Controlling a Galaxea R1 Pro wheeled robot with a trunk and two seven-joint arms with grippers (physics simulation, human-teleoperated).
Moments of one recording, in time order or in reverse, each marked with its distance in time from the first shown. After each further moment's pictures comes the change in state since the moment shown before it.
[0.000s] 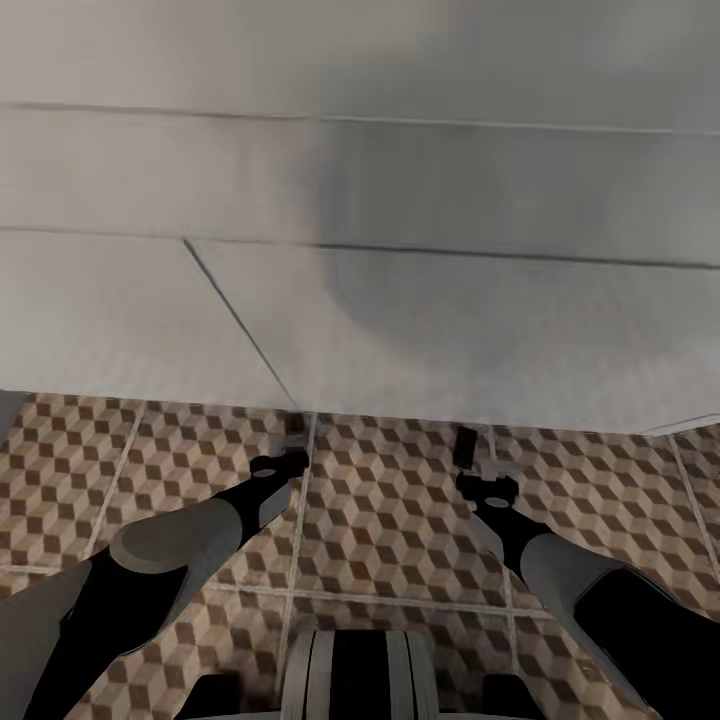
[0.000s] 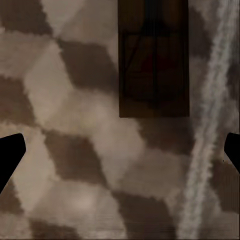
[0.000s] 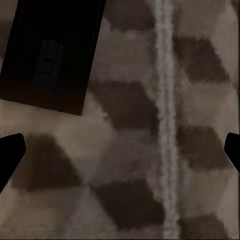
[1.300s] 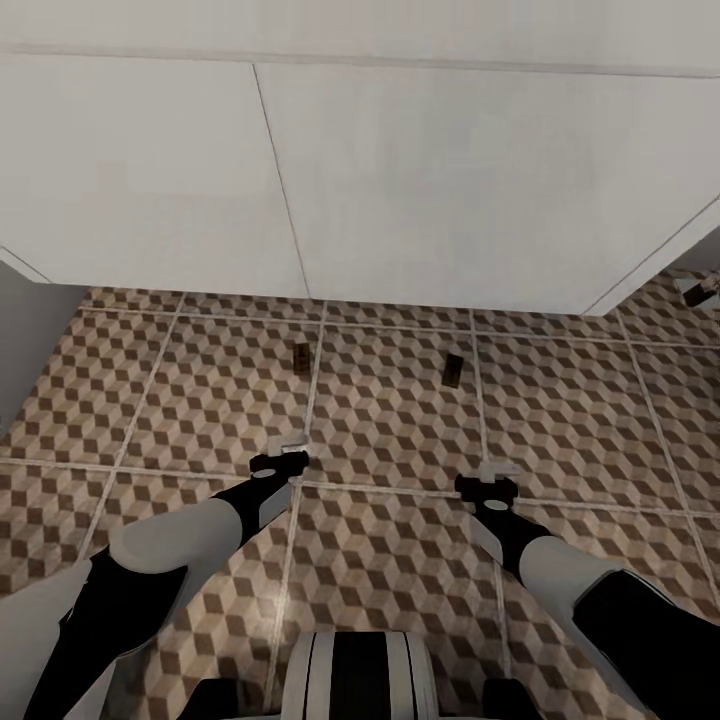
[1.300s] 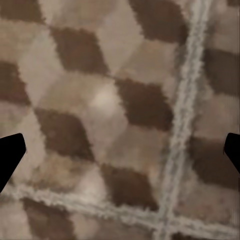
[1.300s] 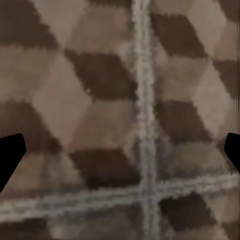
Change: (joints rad) left arm 0.000 0.000 -0.002 -0.002 0.000 -0.020 0.005; right arm 0.007 0.004 0.002 0.000 0.000 -0.011 0.000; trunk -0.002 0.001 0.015
